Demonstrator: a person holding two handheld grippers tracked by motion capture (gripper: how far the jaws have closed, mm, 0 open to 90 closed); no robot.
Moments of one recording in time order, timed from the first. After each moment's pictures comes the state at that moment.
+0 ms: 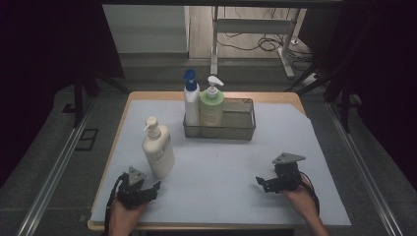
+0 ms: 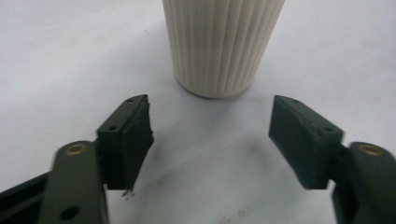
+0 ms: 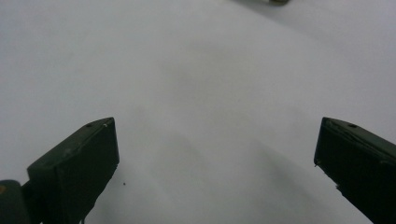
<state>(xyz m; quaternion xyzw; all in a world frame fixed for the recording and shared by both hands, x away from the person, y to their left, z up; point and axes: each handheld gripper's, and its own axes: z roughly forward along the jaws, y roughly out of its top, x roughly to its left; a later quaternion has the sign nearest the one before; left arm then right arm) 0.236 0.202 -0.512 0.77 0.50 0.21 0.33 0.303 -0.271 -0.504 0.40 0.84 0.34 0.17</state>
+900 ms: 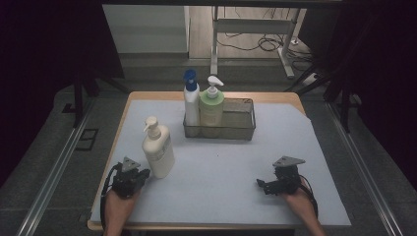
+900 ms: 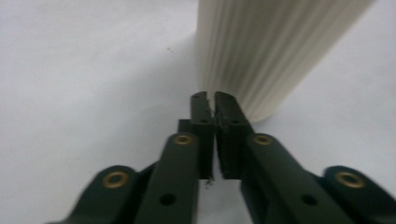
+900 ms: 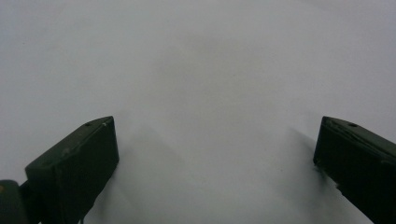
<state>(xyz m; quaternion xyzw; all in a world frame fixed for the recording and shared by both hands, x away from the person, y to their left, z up) 0.266 0.220 -0.502 0.77 0.51 0.18 0.33 0.303 -0.277 -0.522 0.41 0.83 0.33 0.16</state>
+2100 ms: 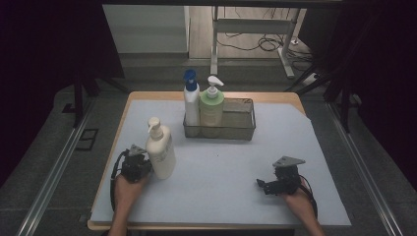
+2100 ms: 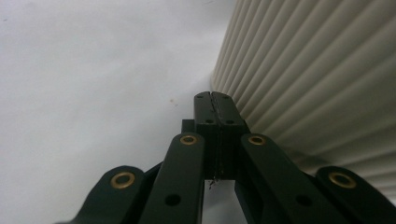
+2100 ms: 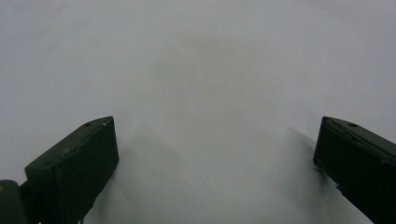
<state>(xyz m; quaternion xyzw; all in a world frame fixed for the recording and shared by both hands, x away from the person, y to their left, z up) 0.313 0.213 -0.514 0.77 0.51 0.15 0.36 0.303 -0.277 -0.523 0.41 0.83 0.33 0.16</state>
